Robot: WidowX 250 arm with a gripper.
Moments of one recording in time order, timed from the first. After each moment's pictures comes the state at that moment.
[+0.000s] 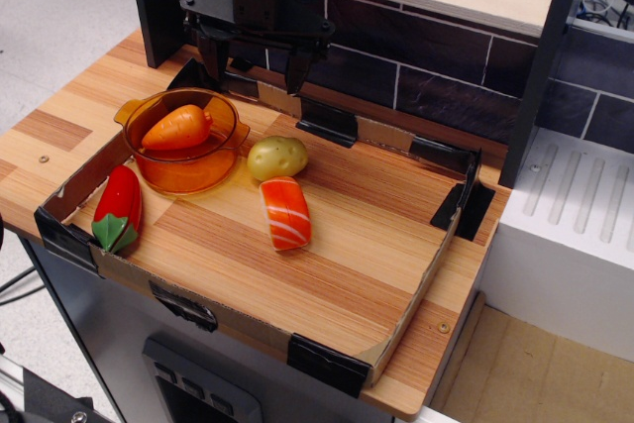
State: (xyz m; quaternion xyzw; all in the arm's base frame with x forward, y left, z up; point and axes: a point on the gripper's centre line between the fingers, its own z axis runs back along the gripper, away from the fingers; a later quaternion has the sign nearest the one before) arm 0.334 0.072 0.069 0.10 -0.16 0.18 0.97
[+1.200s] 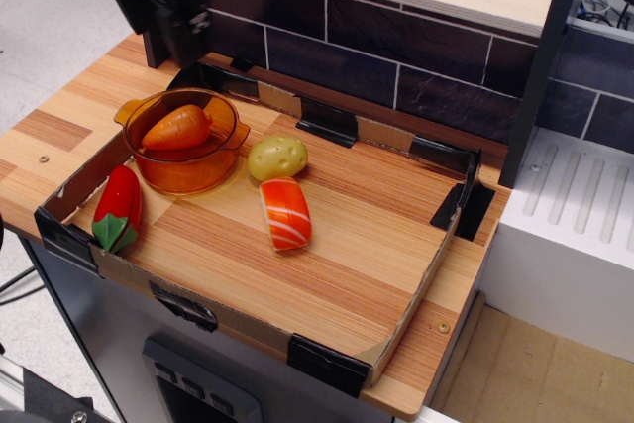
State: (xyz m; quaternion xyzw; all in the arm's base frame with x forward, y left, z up) arm 0.294 0.121 0.107 0.02 -0.10 -0.18 0.98
